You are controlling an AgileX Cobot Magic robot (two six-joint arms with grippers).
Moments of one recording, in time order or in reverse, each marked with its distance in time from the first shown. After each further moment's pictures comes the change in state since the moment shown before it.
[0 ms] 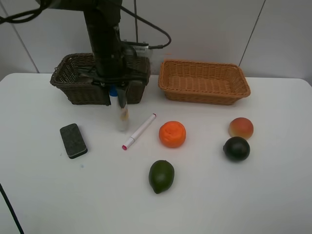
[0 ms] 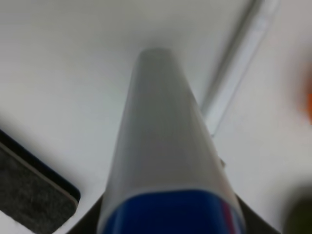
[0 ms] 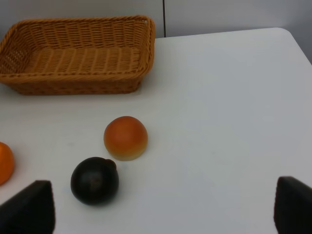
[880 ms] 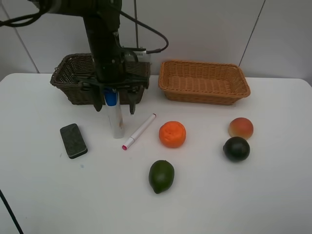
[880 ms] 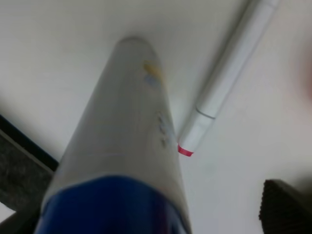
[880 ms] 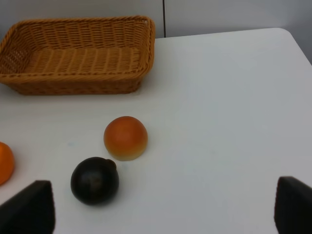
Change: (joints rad) left arm -0.011 0.032 0.083 -0.025 -0.001 -0.084; right arm 0.000 0.000 0.000 0.000 0.000 0.000
